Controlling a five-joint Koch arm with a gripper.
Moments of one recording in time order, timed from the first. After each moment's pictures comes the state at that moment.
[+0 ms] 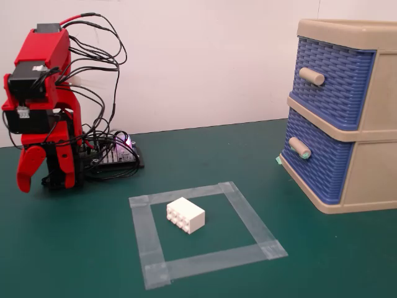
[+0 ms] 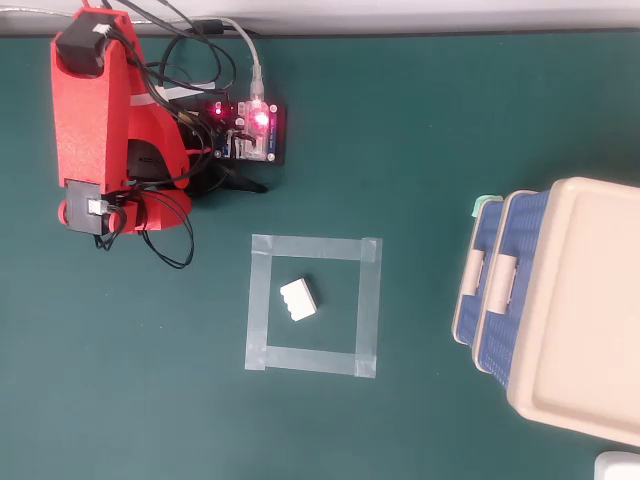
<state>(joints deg) 3.0 131.6 143.3 87.2 77.3</state>
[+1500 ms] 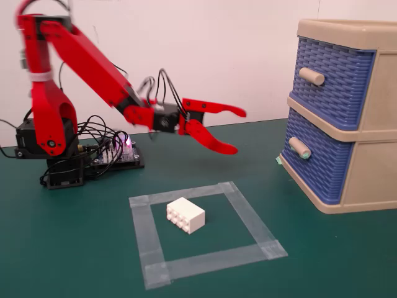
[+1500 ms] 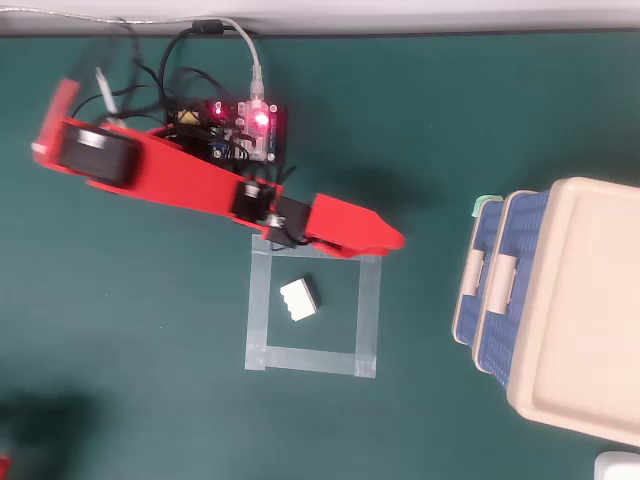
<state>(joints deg) -78.5 80.9 134.3 -49.0 162.3</state>
